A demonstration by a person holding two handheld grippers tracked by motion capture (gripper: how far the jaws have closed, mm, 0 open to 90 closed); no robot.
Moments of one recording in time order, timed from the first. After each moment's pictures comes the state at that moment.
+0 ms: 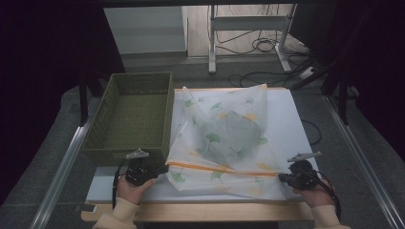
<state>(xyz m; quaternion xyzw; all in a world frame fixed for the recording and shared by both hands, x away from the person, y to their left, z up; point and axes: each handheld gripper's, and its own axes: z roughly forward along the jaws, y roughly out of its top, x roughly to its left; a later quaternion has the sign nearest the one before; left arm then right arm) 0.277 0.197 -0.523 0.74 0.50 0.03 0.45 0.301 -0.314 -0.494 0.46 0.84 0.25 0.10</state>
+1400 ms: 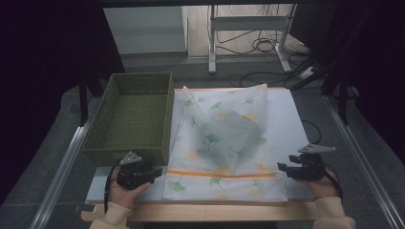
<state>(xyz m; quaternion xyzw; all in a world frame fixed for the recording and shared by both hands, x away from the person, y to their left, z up) 0.262 0.219 -0.527 0.74 0.52 0.10 0.41 0.323 -0.338 -0.487 0.45 0.81 0.35 0.16</state>
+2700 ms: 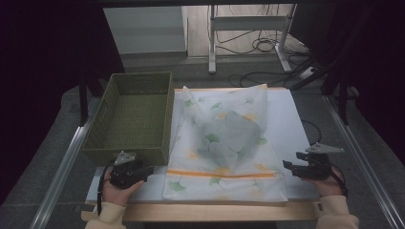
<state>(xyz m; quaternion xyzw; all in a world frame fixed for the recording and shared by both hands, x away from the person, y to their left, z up) 0.264 0.235 -0.531 0.74 0.53 0.14 0.39 0.326 -0.356 -0.490 0.44 0.80 0.37 0.18</state>
